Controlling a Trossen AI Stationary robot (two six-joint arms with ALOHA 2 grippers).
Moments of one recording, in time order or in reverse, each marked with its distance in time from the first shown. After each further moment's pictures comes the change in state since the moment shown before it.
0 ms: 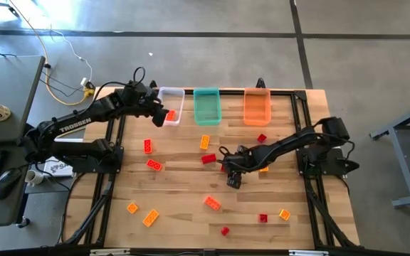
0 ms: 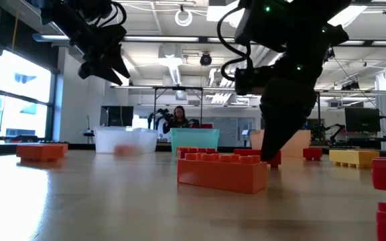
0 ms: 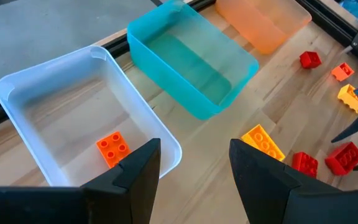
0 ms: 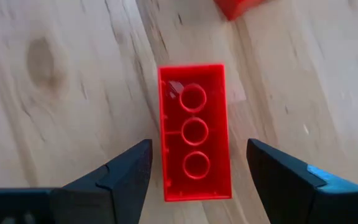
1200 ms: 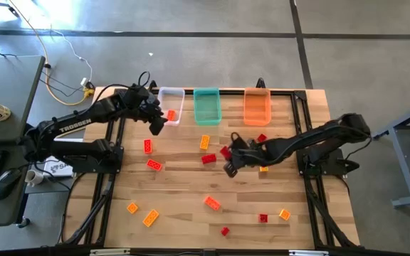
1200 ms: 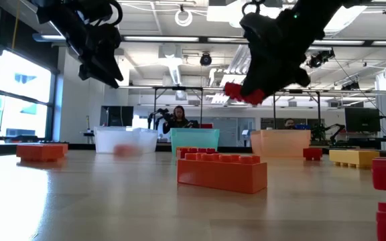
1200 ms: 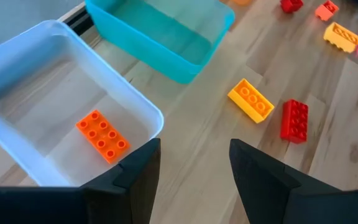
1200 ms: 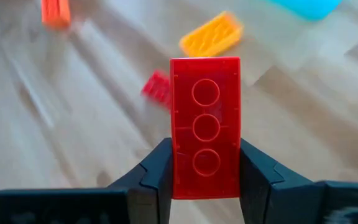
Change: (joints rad) left arm -0.043 0.000 0.000 -0.096 0.072 0.146; right arm 0.015 -0.262 0.000 -0.015 0.250 0.384
